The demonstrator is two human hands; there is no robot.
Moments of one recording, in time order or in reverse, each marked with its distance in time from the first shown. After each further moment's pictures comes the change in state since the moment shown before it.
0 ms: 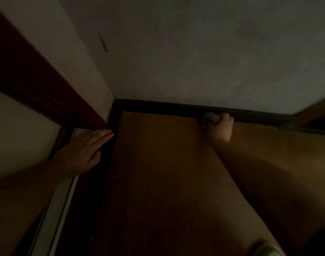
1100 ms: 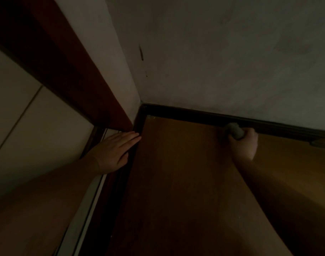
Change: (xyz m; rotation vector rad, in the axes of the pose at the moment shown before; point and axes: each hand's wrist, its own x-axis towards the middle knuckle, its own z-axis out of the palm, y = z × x) left_hand 0.007 0.005 0.002 0.039 -0.026 0.030; right_hand -0.027 0.000 -0.017 0.029 0.038 0.007
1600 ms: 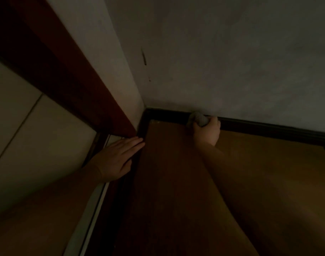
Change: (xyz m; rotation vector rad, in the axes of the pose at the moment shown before) left_hand -0.004 -0.012 0.003 -0.022 0.042 0.012; right_hand -0.029 -0.106 0.101 0.241 -0.098 0.023
